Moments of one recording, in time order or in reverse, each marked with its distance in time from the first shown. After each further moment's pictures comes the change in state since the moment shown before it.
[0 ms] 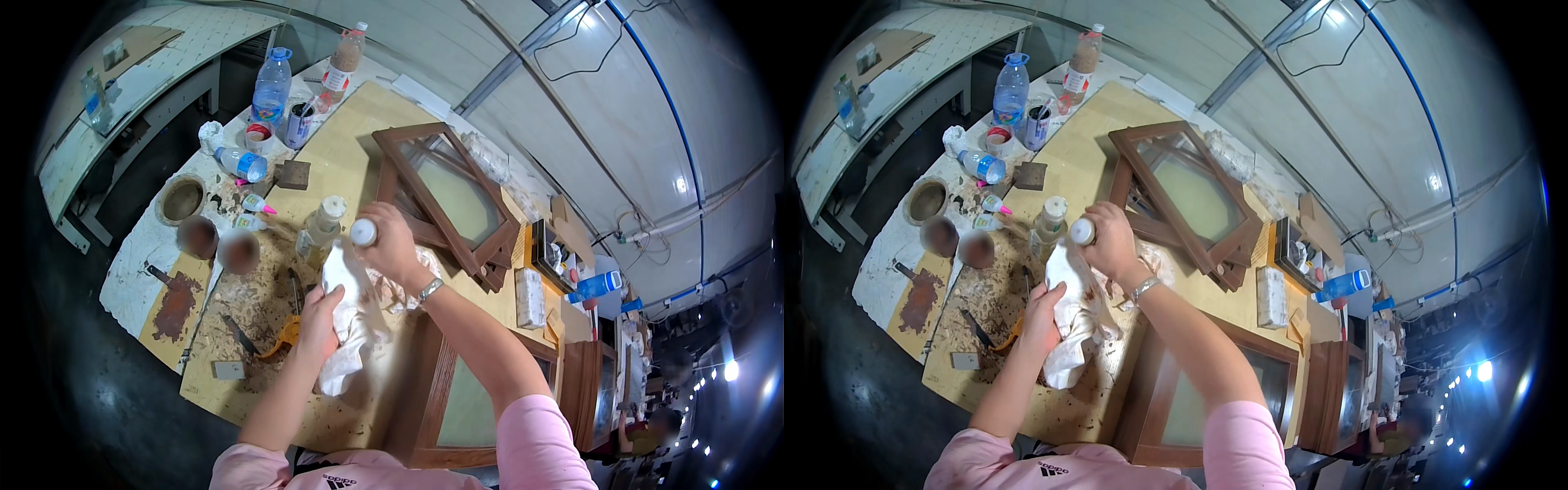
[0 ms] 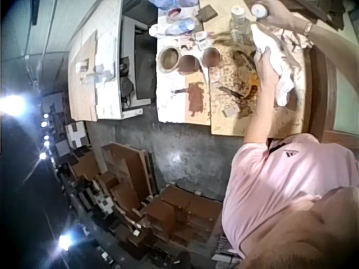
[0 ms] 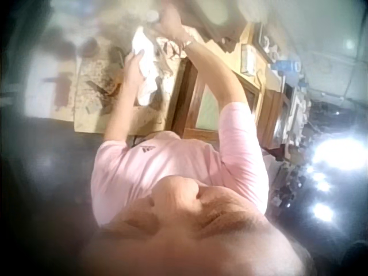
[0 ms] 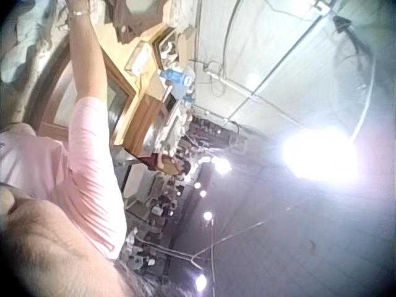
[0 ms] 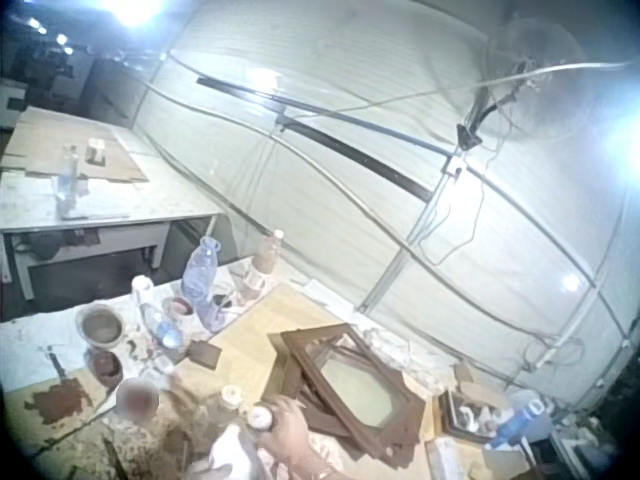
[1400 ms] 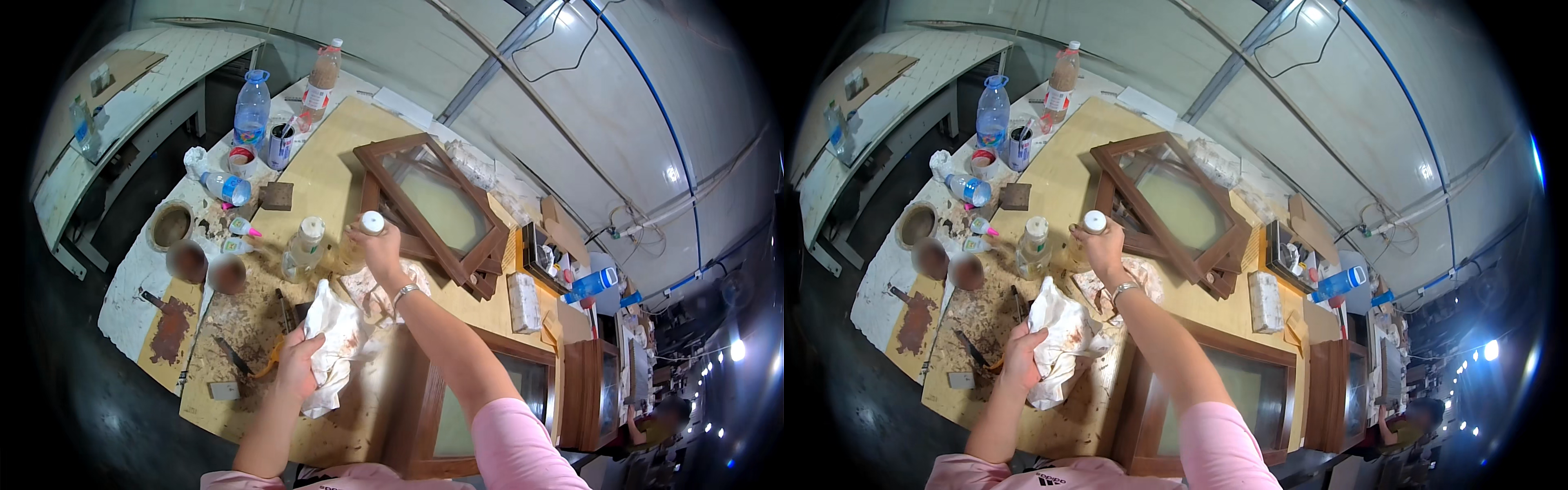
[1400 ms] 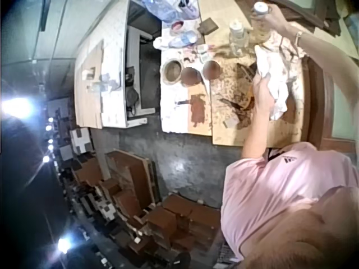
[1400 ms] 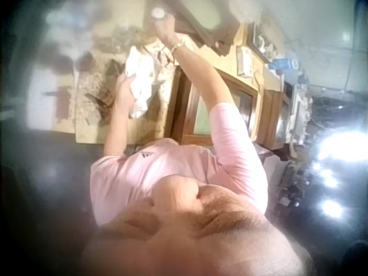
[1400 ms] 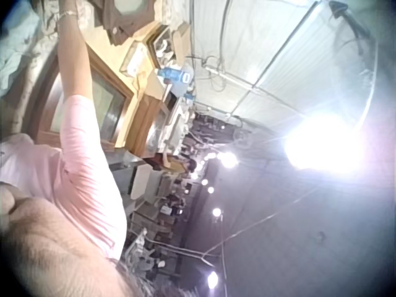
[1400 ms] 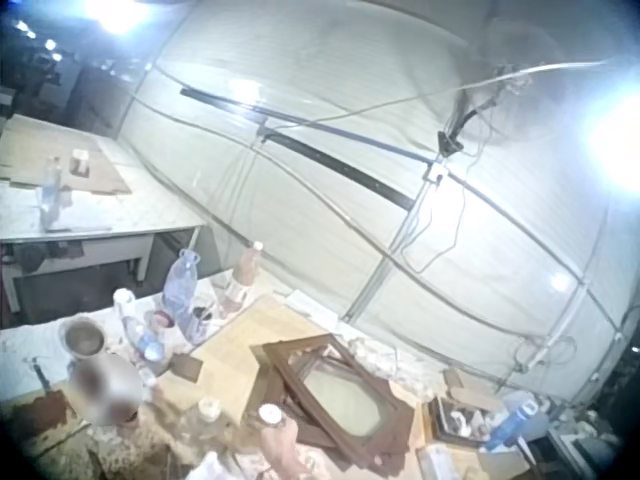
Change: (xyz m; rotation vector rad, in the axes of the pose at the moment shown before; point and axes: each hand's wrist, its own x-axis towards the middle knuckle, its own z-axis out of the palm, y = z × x) left_hand -0.039 0.007 -0.011 0.027 -0.084 -0.064; right_hand 0.012 0.026 0.018 0.818 0.239 0.630
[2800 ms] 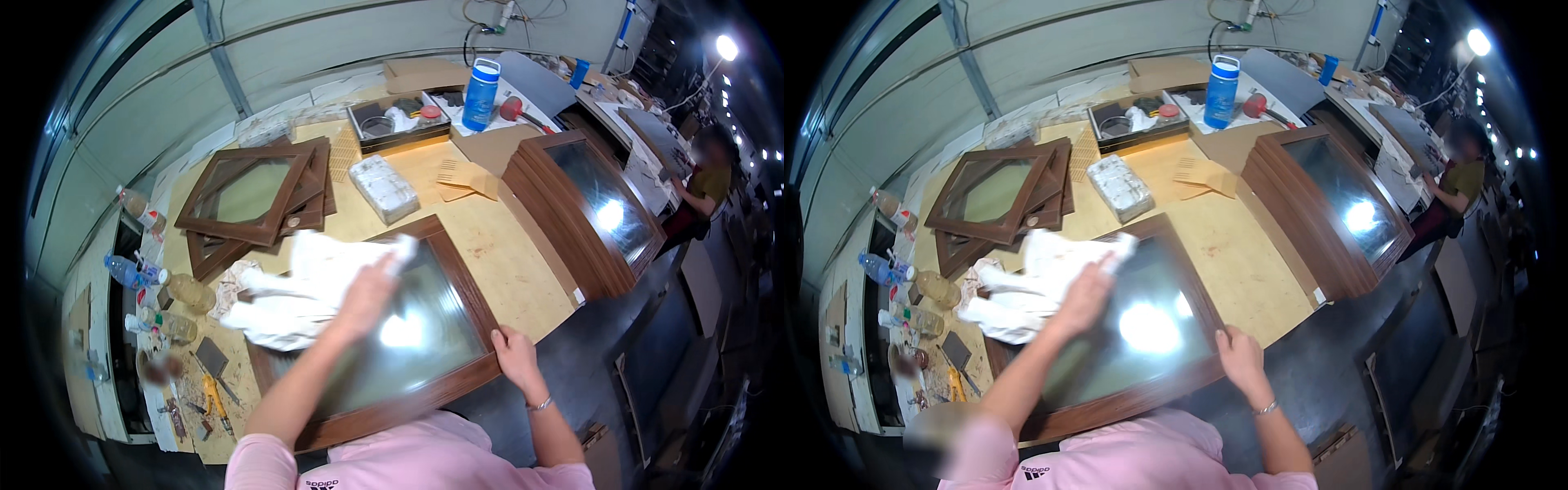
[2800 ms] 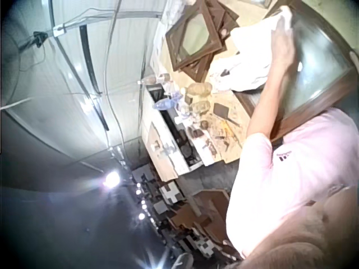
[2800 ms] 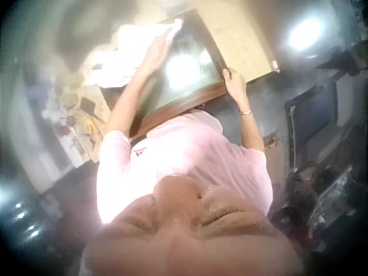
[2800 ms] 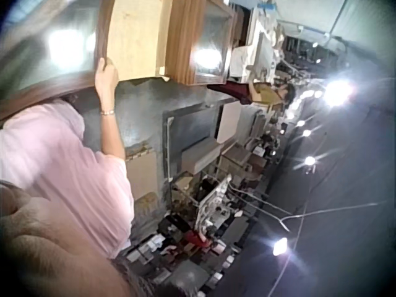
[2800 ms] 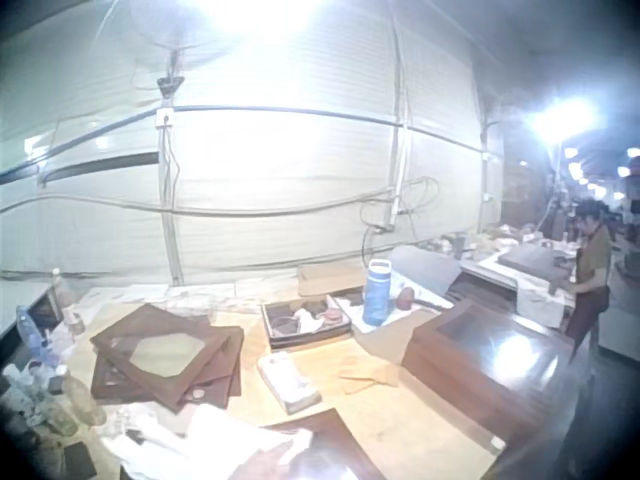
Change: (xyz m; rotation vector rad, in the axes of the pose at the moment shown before) left_hand 0.005 -0.375 0.278 1.744 -0.895 0.223; right_hand -0.509 0.050 -0.496 -0.678 0.569 0.617
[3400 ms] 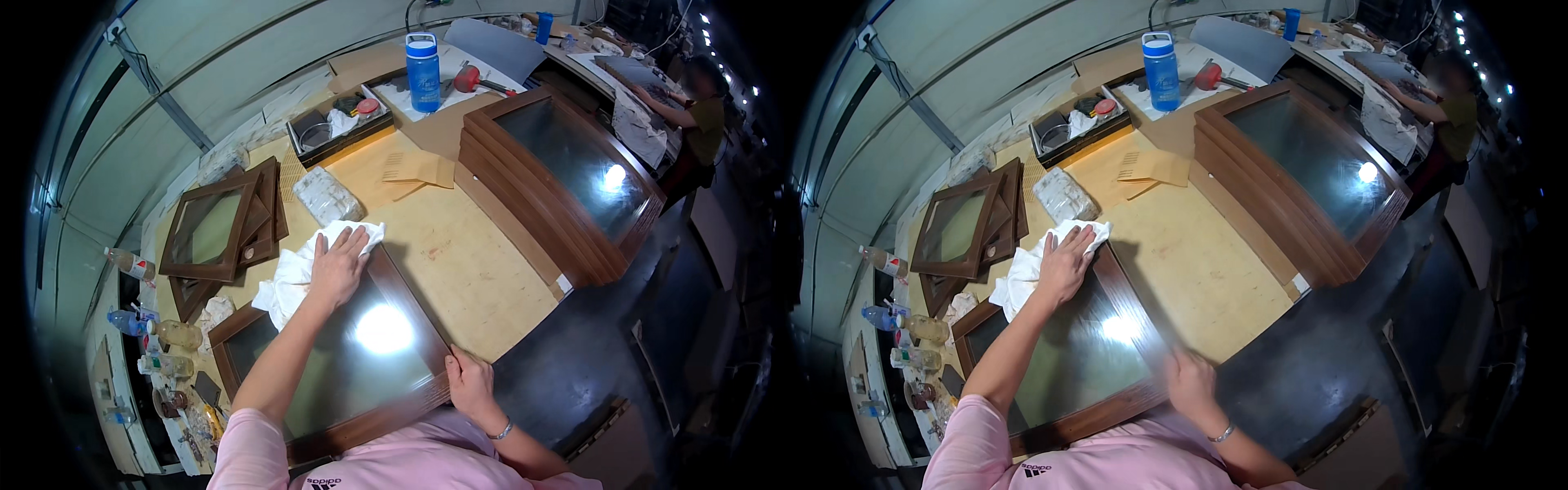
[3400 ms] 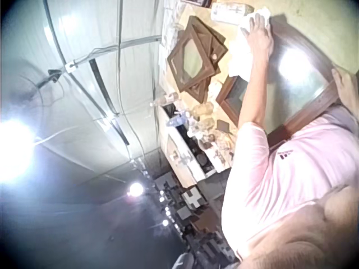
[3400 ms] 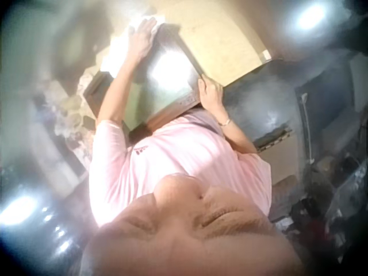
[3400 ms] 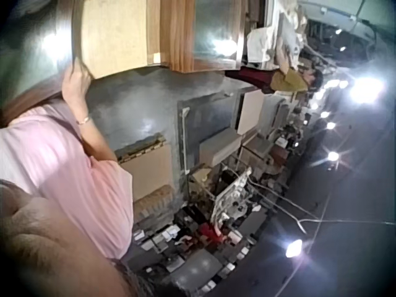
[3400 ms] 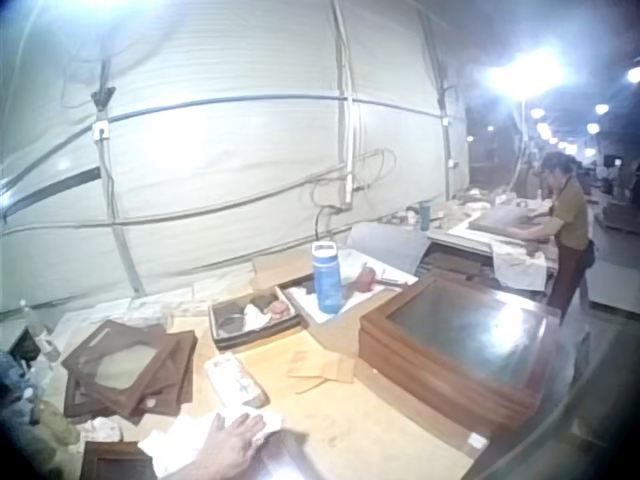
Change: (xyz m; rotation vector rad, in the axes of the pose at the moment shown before) left_hand 0.114 -0.010 0.063 0.750 -0.049 0.204; right_hand -0.007 0.030 0.020 0.289 0.222 -0.221
